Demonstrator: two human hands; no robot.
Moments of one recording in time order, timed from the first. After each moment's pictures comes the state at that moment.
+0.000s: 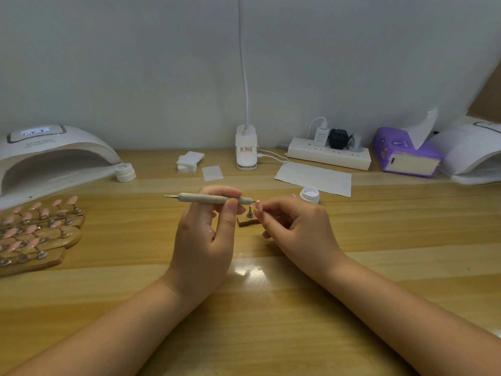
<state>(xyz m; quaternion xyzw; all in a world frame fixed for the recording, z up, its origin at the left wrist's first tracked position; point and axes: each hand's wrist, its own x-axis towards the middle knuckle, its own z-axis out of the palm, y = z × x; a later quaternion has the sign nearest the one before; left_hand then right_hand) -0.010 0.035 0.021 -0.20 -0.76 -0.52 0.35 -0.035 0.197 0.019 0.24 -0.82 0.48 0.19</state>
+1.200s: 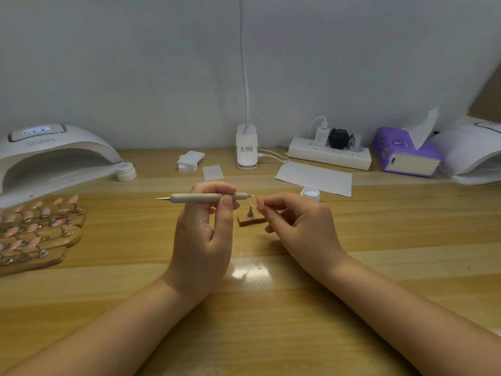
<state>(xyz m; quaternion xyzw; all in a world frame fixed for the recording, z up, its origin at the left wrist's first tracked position) -0.008 0.037 0.024 -0.19 -0.73 -0.55 0.35 -0.034 0.195 0.020 0.22 -0.81 0.49 0.21</state>
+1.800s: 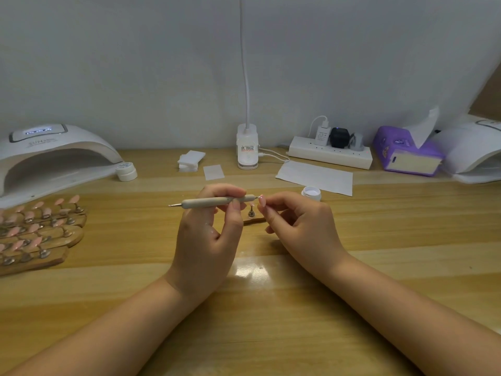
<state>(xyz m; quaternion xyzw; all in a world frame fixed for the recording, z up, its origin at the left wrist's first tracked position) -0.008 0.038 0.027 -0.21 -0.74 -0.54 0.35 -0.032 0.195 0.022 0.23 -0.82 0.49 0.20</state>
